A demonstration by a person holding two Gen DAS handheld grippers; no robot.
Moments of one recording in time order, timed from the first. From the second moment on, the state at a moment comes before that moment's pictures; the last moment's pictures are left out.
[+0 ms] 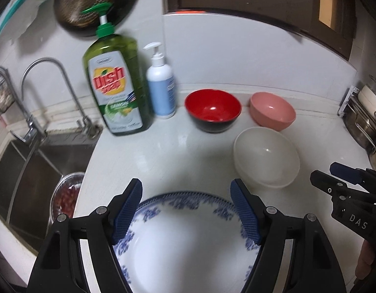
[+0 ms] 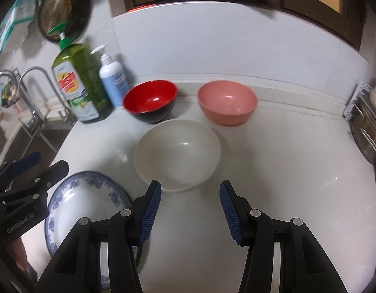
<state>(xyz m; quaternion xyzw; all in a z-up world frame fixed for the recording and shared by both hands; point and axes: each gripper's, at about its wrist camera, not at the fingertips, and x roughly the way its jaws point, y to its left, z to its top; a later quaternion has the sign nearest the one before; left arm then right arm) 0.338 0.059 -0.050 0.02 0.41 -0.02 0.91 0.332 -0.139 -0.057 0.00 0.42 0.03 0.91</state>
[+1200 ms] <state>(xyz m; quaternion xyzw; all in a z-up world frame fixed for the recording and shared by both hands) 0.459 -0.006 -0.131 0.03 0.52 -0.07 0.85 0.424 -0.183 -0.121 0.07 0.51 0.03 0.86</state>
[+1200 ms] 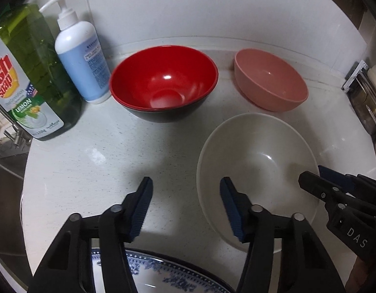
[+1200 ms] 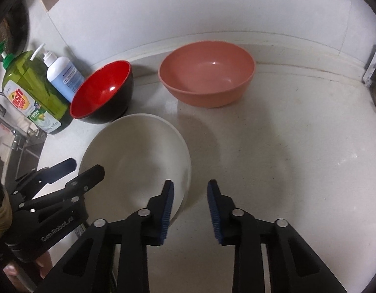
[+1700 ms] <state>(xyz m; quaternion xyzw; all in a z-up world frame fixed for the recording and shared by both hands) 0.460 -0.019 -0.137 0.02 0.54 -0.09 0.84 0.427 -0.178 -0.117 0.07 0.51 0.03 0.86</state>
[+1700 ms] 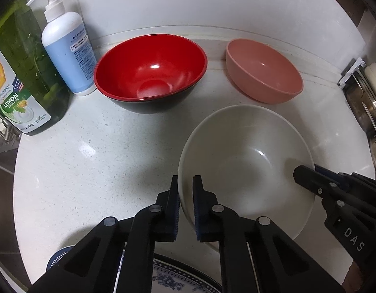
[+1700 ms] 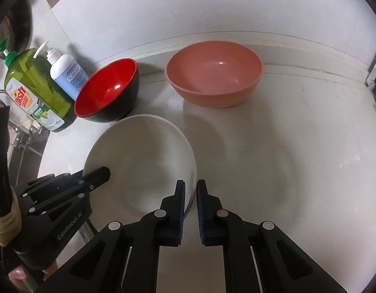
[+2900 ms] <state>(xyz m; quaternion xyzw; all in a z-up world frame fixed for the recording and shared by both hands) 0.342 -0.092 -0.093 0.04 0.52 -0.19 0.83 0.290 -0.254 -0.085 0.10 0.49 -0.03 0.86</state>
